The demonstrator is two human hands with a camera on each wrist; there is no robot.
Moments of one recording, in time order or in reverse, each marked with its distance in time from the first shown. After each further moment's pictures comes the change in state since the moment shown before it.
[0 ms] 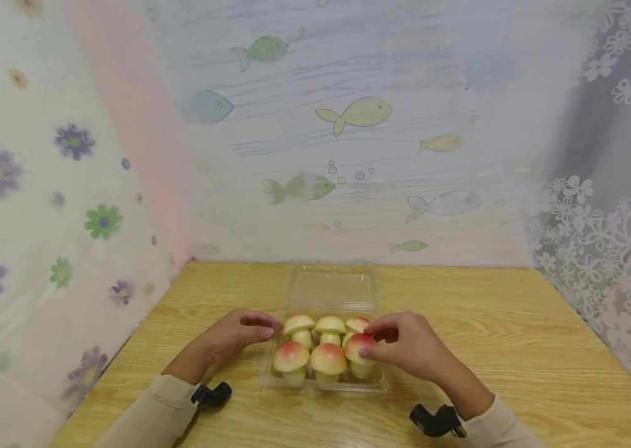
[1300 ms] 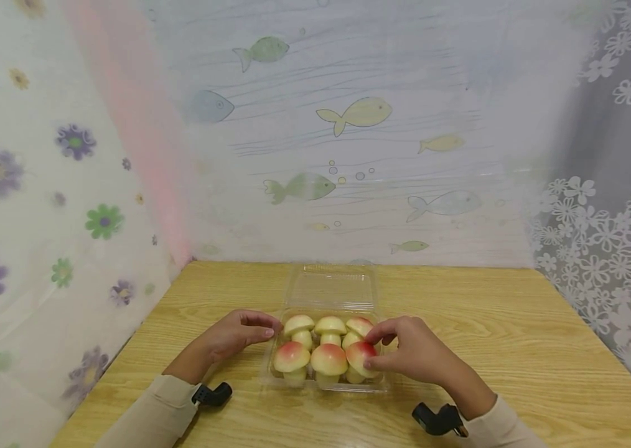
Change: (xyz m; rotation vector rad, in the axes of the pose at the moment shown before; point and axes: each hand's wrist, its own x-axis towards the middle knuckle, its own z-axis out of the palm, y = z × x) left_hand 0.001 0.003 0.002 -0.023 0.015 -0.006; right_hand -0.002 0.004 -0.003 -0.149 -0.063 -0.088
